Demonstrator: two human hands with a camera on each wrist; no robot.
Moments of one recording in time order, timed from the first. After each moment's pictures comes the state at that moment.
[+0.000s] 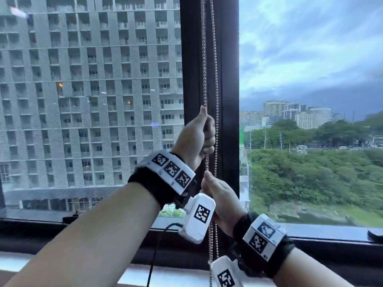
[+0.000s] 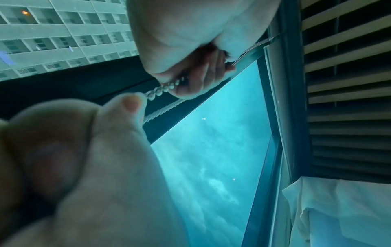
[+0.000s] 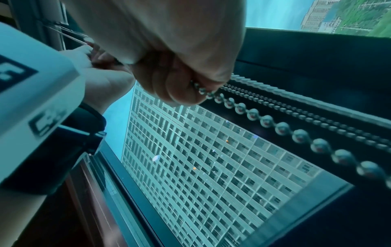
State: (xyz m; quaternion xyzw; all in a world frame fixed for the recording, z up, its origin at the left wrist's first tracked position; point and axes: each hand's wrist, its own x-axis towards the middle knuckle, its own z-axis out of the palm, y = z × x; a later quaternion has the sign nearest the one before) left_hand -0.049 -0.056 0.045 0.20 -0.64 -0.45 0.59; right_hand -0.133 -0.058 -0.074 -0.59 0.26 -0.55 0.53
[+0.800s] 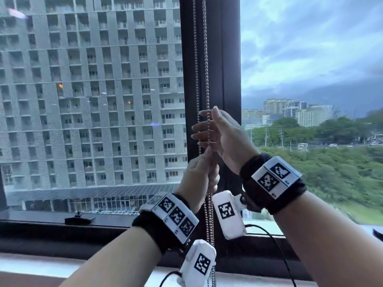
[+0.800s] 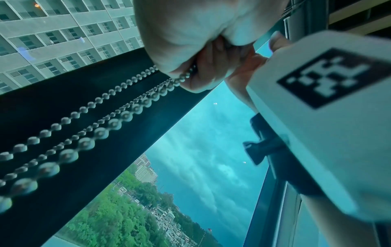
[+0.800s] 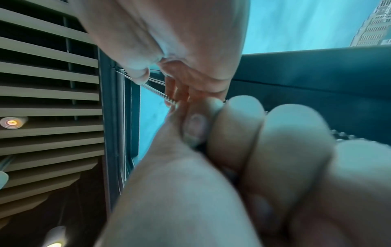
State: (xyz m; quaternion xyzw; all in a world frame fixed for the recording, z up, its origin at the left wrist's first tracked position) left_hand -0.046 -0.055 -0.030 0.20 -0.64 -0.46 0.58; right_hand -0.143 -0.056 0.040 -0.66 0.16 -0.61 0.42
